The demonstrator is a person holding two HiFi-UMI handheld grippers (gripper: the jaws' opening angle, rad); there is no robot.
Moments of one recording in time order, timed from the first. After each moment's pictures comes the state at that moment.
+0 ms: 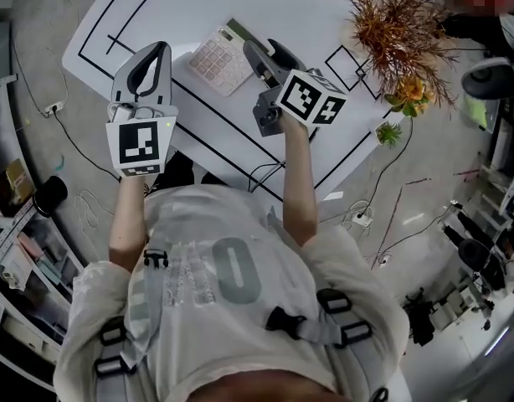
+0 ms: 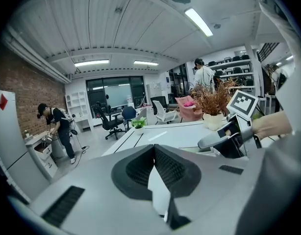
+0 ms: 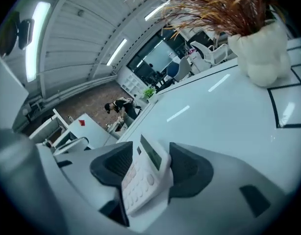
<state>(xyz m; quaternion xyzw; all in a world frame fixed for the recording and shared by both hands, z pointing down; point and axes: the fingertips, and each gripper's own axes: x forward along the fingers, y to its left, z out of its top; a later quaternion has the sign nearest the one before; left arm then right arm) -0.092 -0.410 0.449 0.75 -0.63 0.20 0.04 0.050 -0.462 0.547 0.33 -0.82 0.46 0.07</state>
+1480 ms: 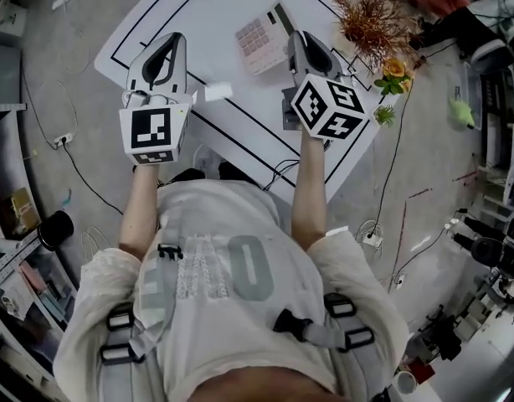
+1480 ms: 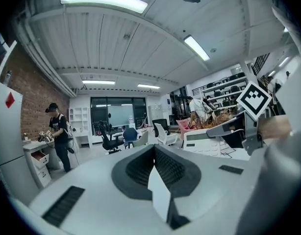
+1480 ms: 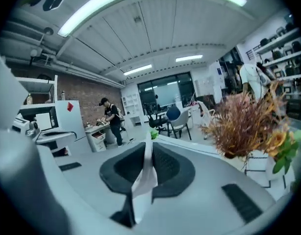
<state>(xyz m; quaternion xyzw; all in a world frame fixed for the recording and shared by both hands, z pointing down) -0.121 -0.353 0.347 0.77 -0.64 0.09 -0.03 0.068 -0.420 0.385 0.48 -0.86 0.17 0.06</state>
